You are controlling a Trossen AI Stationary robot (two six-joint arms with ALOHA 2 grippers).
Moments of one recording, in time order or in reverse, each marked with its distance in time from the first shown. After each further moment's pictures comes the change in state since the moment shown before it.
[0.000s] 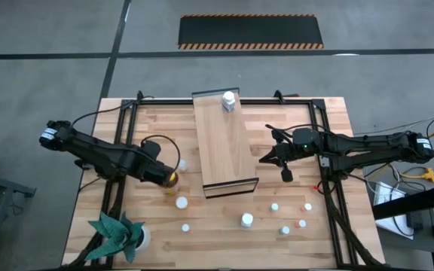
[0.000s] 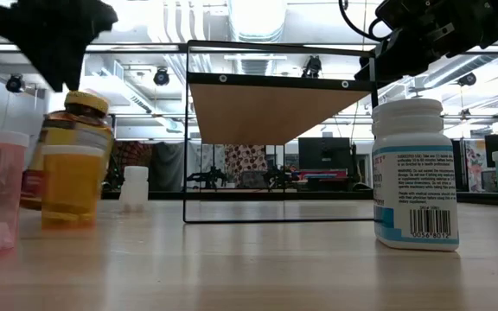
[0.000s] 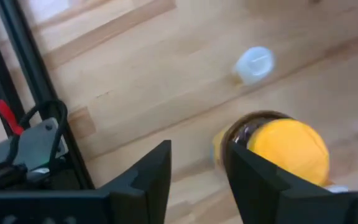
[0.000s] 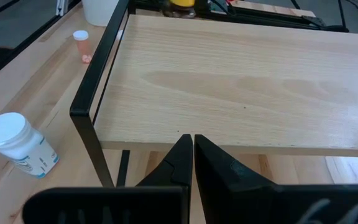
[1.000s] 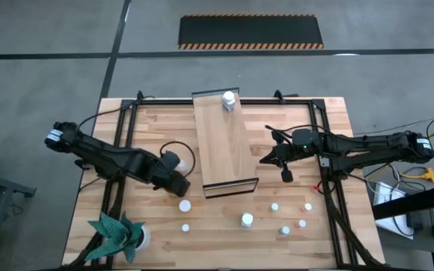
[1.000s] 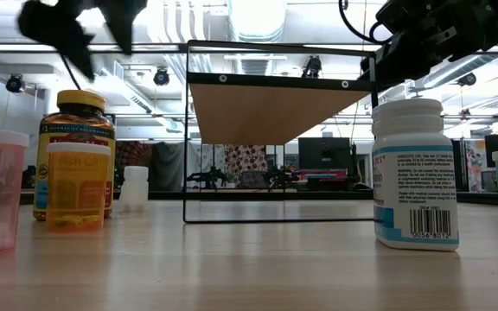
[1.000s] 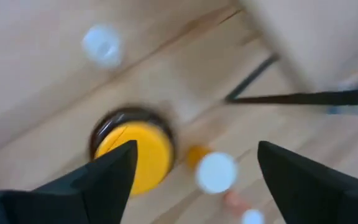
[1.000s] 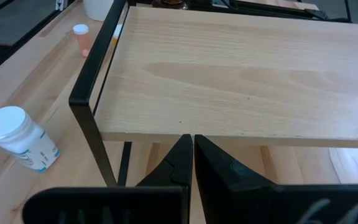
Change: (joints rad) left arm -0.027 0.094 0.055 0.334 0.140 0.082; right arm 0.000 0.000 -0.014 -0.002 0.000 0.005
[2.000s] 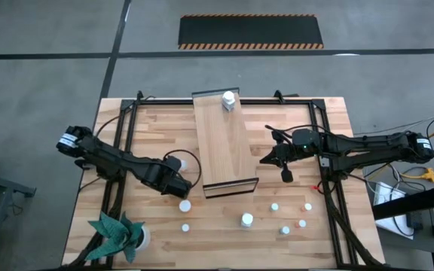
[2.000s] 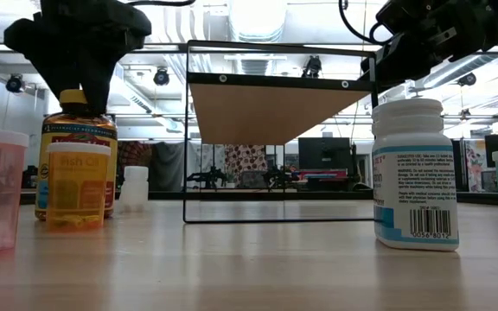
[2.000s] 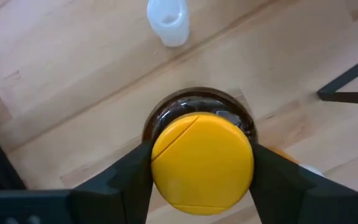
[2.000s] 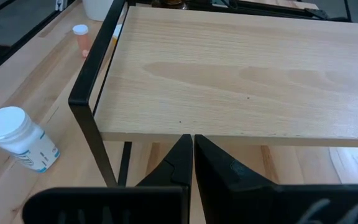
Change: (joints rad) left arm 0.000 0.167 0.000 -0.121 -0.009 -0.039; right arm 0.000 0.000 -0.001 0.001 0.000 0.003
